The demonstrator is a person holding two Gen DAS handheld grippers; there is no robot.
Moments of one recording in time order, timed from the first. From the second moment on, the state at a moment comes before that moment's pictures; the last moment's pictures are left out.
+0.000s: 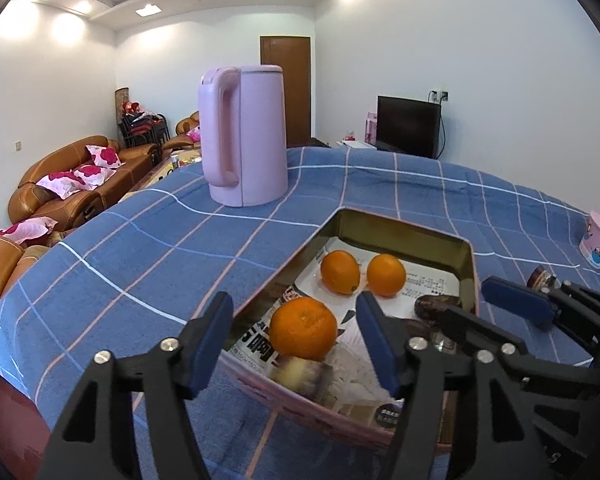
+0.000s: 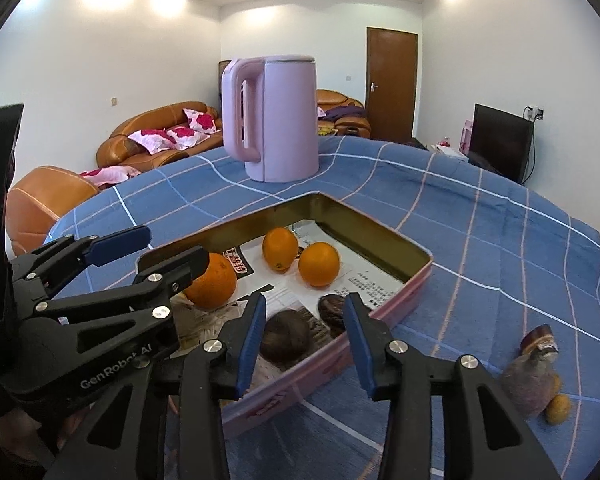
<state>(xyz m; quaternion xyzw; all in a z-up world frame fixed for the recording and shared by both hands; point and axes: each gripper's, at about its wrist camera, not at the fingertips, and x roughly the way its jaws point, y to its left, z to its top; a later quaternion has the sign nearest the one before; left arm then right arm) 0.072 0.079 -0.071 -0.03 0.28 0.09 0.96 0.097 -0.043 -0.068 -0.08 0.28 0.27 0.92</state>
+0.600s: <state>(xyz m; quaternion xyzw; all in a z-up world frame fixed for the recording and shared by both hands) 0.080 -0.027 -0.049 0.04 0.28 -0.03 0.96 0.087 -0.182 -0.054 -0.05 0.27 0.12 0.95</state>
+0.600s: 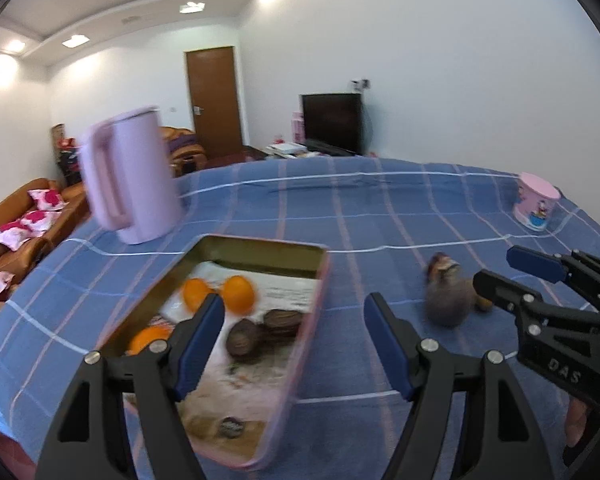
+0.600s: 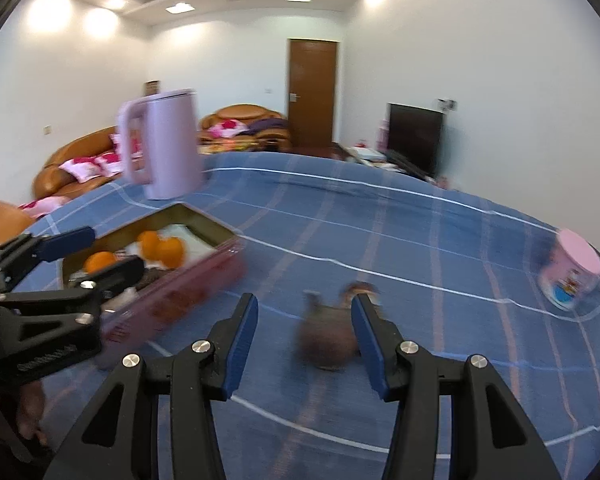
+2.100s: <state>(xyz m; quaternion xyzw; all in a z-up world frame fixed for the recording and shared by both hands) 0.126 -0.122 -0.081 0.07 0.34 -0.14 0.93 0.123 -0.256 -0.089 0.03 0.38 0.06 0.92</state>
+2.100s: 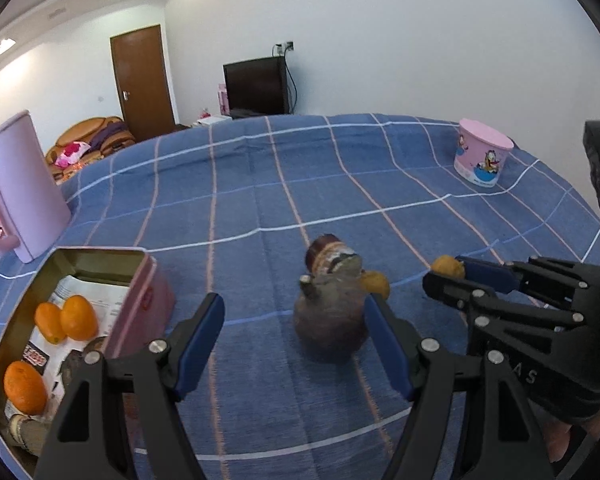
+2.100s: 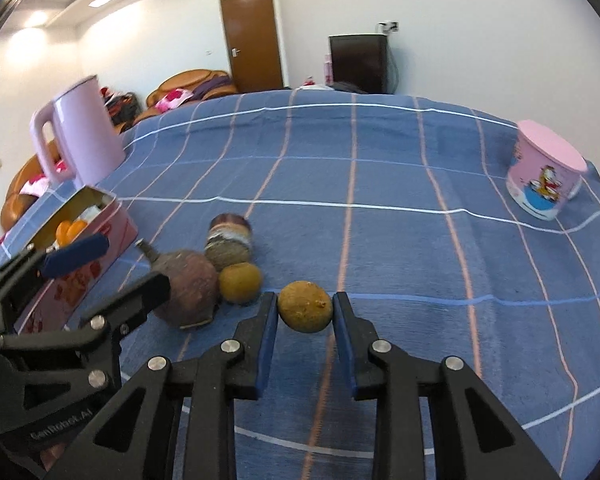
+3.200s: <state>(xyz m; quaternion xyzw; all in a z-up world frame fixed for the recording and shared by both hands) 0.135 -0.133 -0.088 0.05 0.37 -0.16 0.92 0.110 -0.259 -0.080 0.04 0.34 0.06 0.94</state>
